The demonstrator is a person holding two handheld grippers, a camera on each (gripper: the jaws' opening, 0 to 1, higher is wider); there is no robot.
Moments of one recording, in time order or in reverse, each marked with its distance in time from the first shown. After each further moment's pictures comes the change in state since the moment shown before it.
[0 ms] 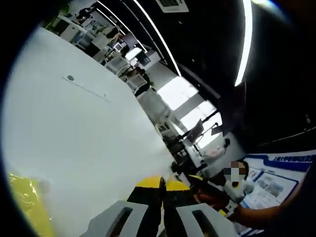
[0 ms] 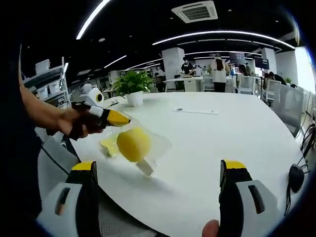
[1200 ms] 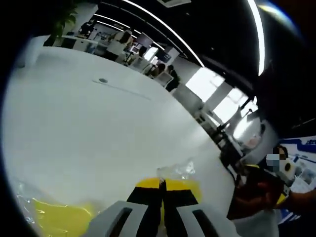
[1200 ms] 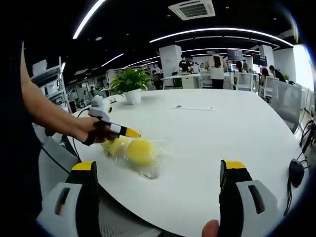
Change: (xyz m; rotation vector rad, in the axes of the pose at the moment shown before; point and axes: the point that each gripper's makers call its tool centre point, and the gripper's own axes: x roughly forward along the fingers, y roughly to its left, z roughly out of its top) left arm -0.006 0.116 -0.001 0.181 0.057 0.319; right arm -0.001 0.009 -0.003 0.023 0.018 -0.022
